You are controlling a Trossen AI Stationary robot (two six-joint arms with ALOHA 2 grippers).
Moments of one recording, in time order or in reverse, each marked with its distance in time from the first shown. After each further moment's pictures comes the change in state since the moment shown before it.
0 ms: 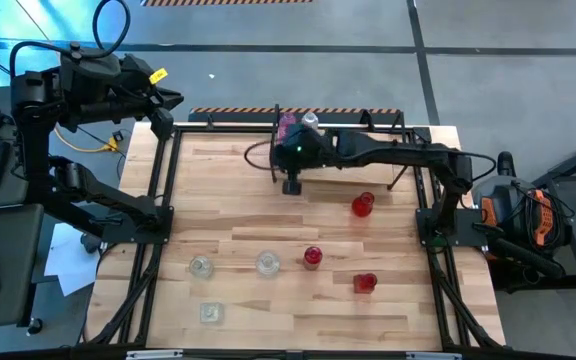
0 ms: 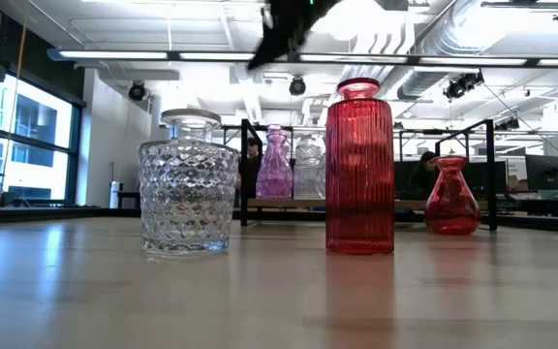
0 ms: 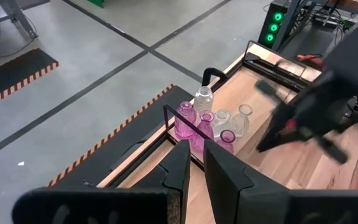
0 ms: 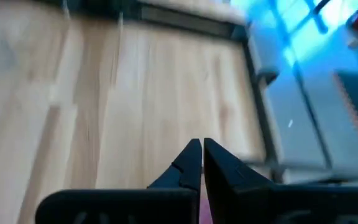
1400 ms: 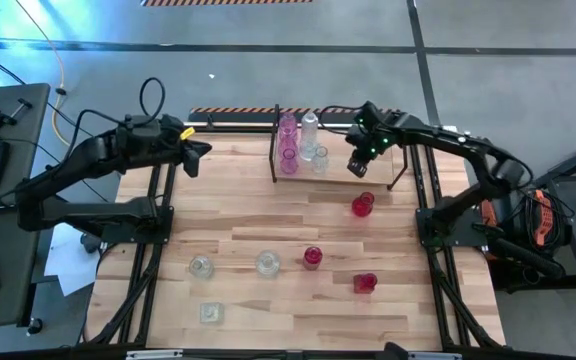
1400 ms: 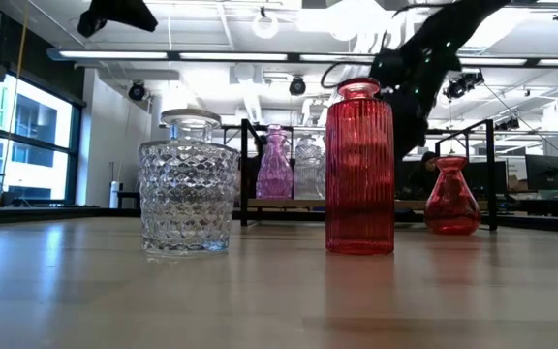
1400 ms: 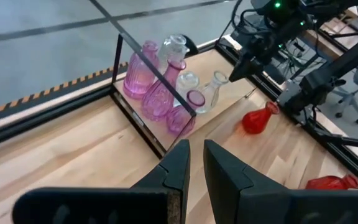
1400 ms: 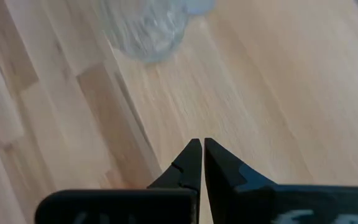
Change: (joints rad) left arm -0.001 -0.560 -1.252 0.758 0.164 -0.315; right arm -0.551 -0.348 -0.706 -0.135 -0.348 0.138
